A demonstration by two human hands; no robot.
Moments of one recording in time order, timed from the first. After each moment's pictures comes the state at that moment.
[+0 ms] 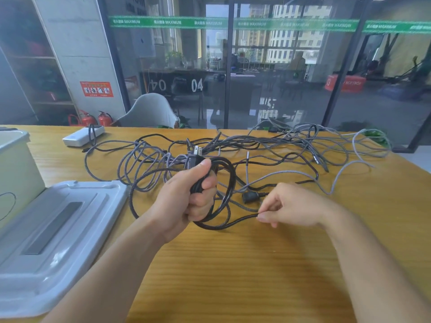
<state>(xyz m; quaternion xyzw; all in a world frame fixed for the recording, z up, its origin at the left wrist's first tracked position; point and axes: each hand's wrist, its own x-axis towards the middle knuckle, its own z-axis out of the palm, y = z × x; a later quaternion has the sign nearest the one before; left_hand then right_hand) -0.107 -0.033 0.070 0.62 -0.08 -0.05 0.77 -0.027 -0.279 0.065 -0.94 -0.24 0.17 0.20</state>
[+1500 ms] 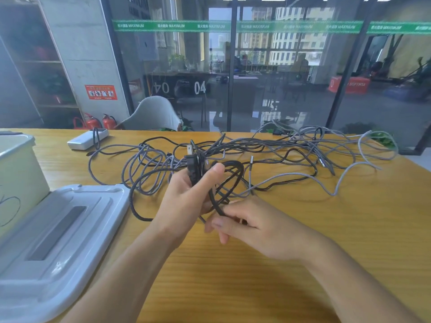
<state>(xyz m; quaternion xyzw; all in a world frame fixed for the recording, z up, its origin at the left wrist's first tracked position) -0.110 -0.044 0.072 0.68 -0.10 0.15 0.71 -0.071 -0.218 0.058 -0.81 -0.46 0.10 0.36</state>
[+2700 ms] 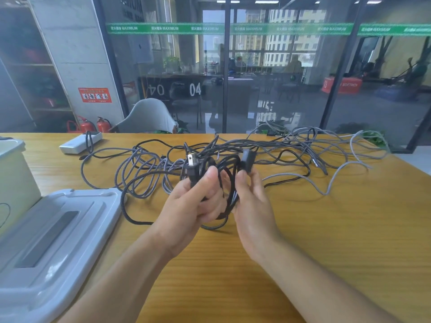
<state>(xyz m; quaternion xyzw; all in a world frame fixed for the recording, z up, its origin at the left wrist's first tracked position) -0.106 -0.048 0.058 0.62 -0.18 0.03 0.77 -0.067 -0.173 0.040 -0.54 -0.08 0.02 0.84</state>
